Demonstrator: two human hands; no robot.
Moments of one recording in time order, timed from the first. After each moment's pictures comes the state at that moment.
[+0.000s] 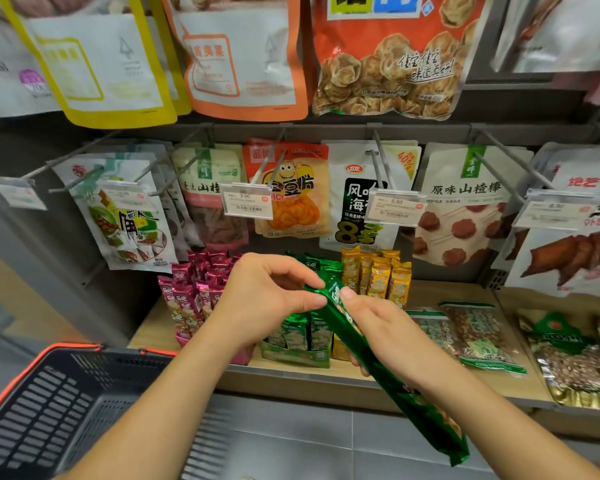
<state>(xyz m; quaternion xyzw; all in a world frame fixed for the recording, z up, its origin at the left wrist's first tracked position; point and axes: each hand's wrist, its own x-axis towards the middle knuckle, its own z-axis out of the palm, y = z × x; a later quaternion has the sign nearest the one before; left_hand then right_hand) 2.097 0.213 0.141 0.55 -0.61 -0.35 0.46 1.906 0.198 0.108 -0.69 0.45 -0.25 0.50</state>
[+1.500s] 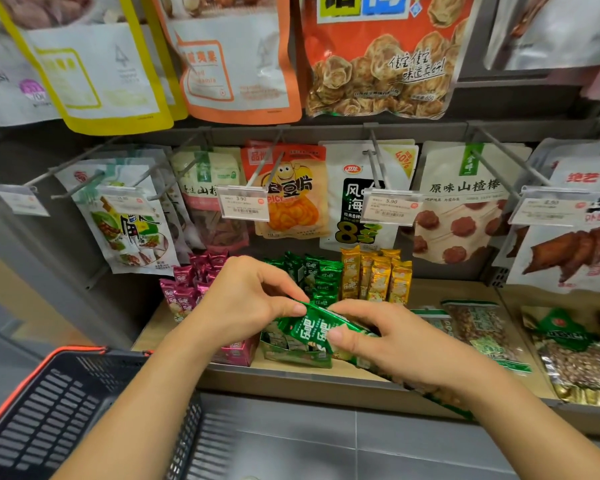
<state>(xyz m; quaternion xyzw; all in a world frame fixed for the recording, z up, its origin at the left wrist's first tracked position) 2.111 0.218 0.152 0.58 -0.69 -0.27 0.33 1.889 0.188 0.115 -0.82 0.35 -0.14 0.42</state>
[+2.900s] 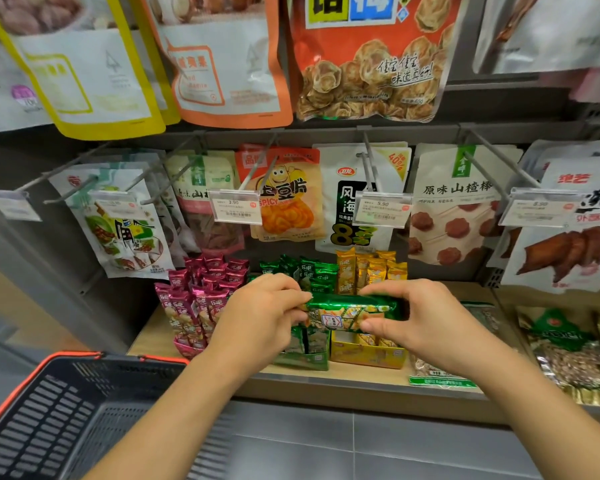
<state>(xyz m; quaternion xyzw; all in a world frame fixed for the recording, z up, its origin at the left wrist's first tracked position) 2.094 0.216 0.110 0.54 -0.79 0.00 0.29 1.859 0.178 0.127 -0.81 0.48 -0.21 0.26</state>
